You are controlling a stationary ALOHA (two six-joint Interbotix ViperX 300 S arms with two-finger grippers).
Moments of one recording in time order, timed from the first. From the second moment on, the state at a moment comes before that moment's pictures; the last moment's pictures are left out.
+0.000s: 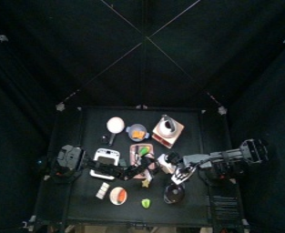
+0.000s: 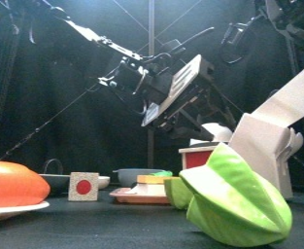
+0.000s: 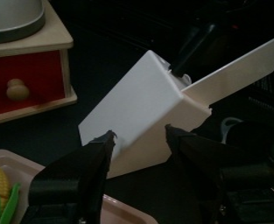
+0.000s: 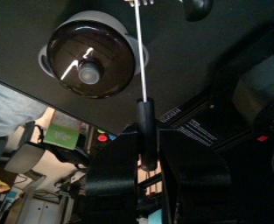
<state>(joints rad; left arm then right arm) -0.18 0.40 0.34 -1.03 -0.69 0.52 0.10 -0.29 0.43 0.21 1.50 0.97</state>
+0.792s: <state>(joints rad) -0.15 0.45 0.29 -1.08 -0.73 0.52 0.09 -0.29 0.43 0.22 1.50 0.97</state>
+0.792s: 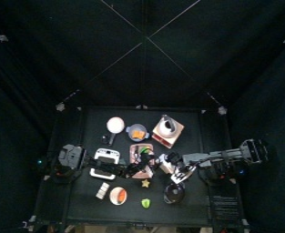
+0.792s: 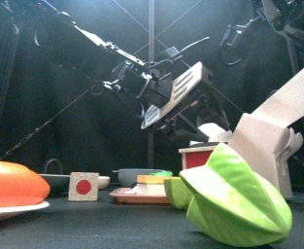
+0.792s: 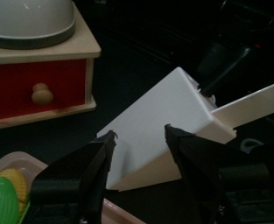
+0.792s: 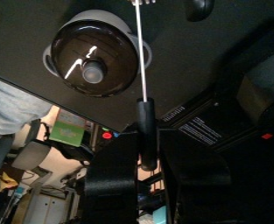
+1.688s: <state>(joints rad) -0.15 0.46 0.28 -1.09 -0.72 0.52 0.03 -0.28 0.39 0.20 1.45 0.97</state>
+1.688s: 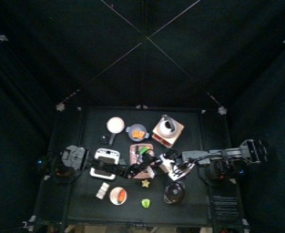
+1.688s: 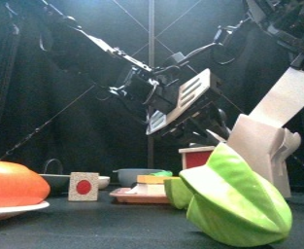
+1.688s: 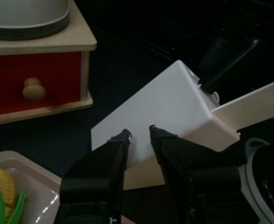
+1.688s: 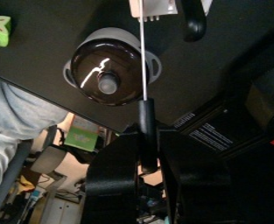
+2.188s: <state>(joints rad) -0.15 0.46 0.28 -1.09 -0.72 0.52 0.02 -0.29 0.42 0.07 1.31 0.97</state>
